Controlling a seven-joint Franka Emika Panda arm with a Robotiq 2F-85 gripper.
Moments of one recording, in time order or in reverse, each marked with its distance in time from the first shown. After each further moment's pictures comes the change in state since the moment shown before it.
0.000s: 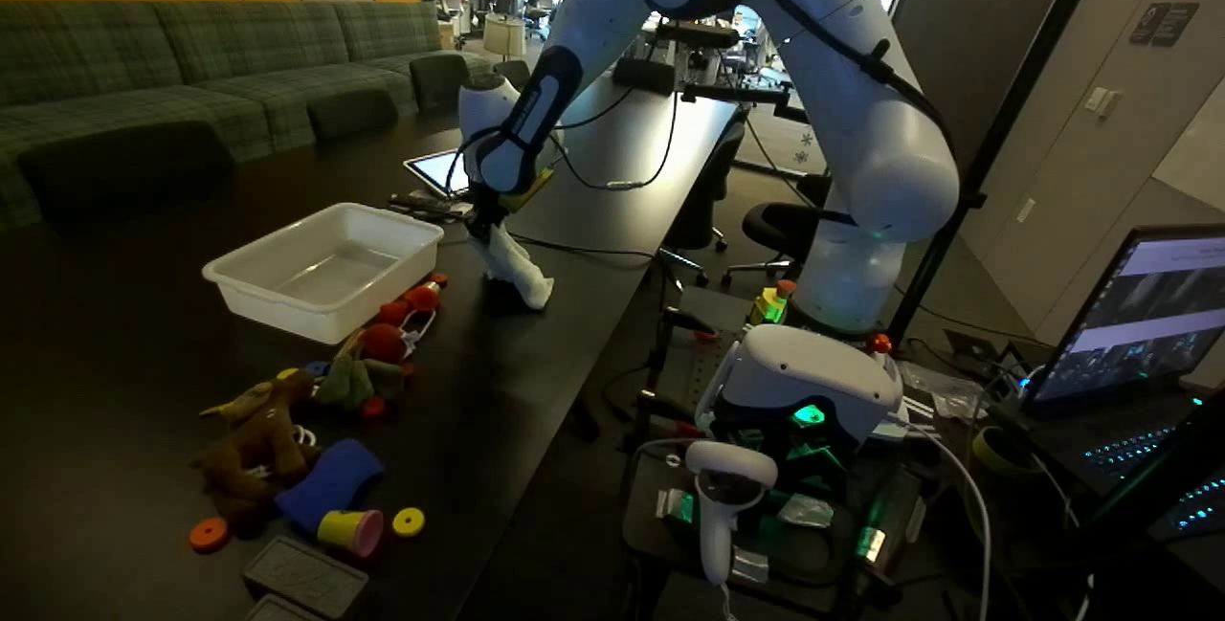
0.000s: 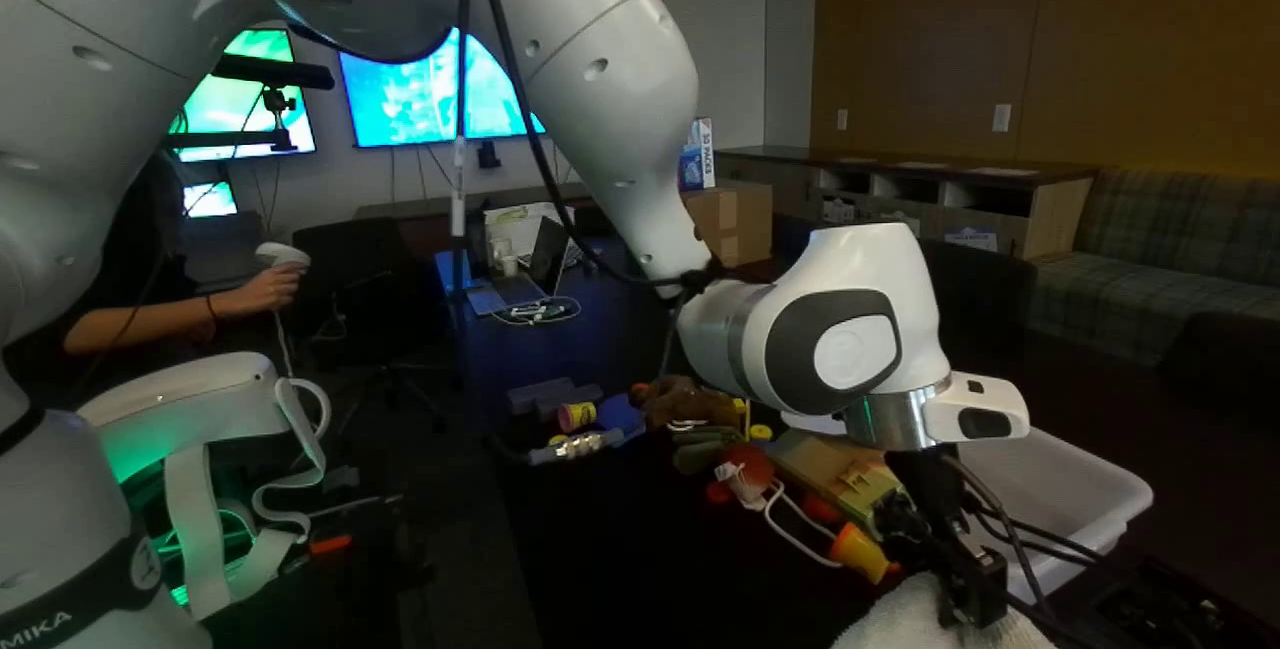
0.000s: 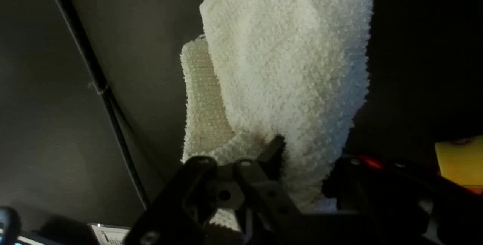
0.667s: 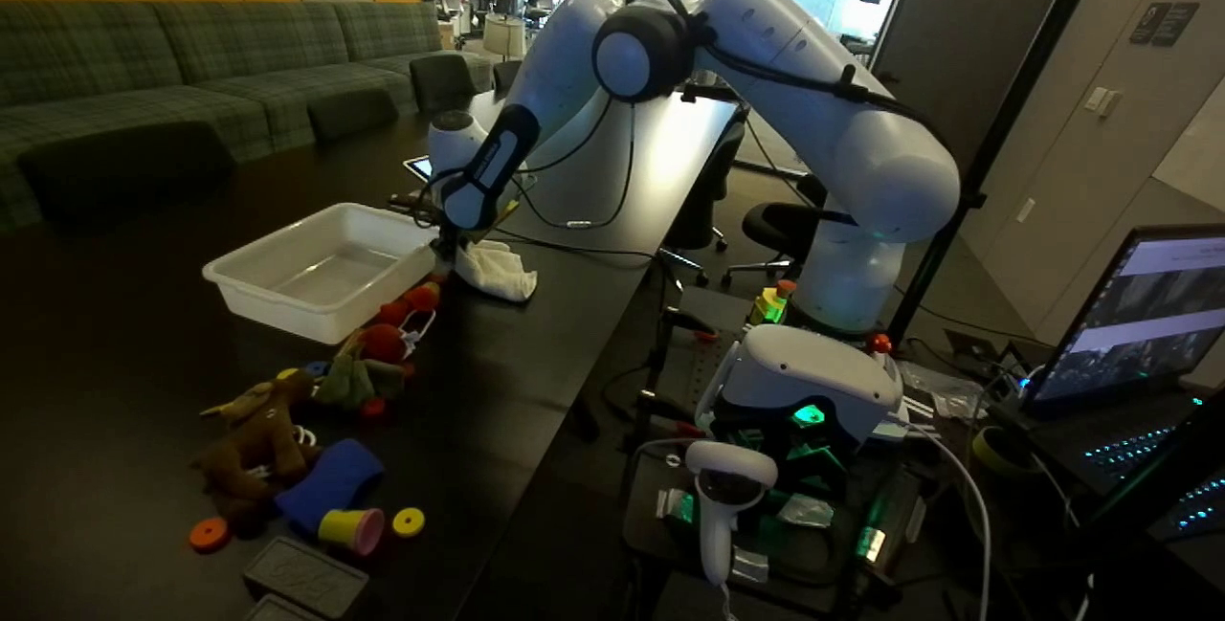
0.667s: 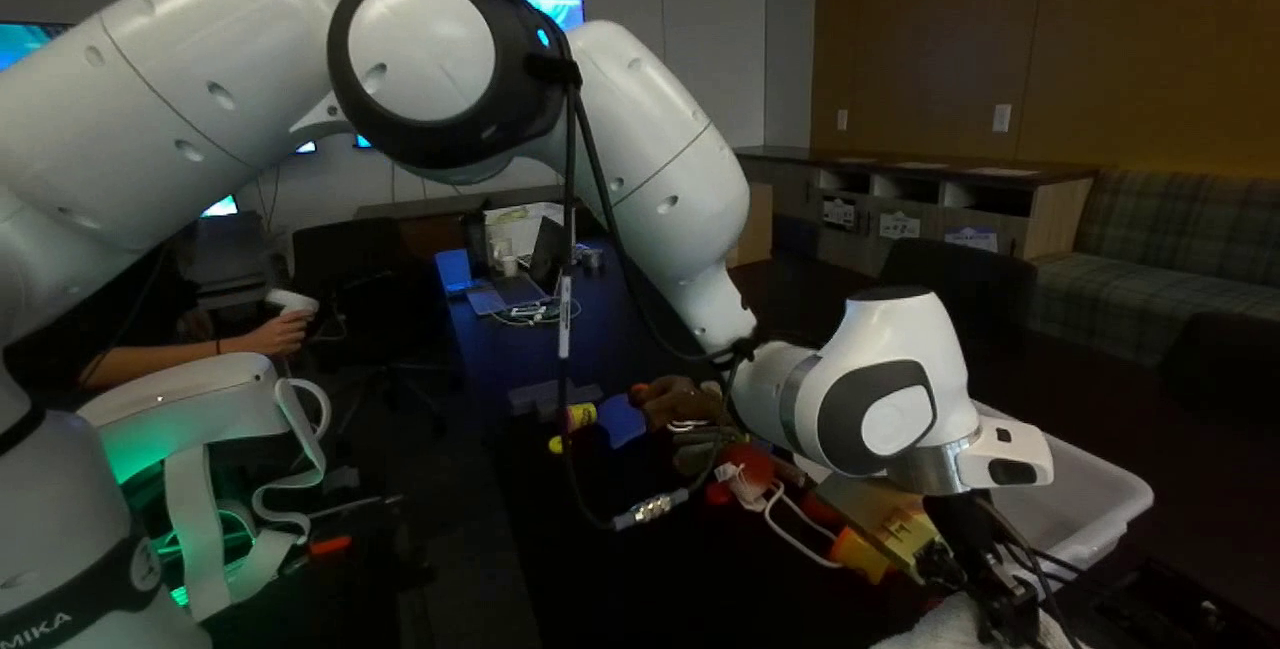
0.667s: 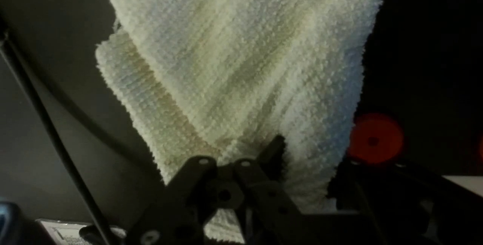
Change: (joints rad) arm 0.009 0.300 0.003 0.343 0.092 0.016 0.027
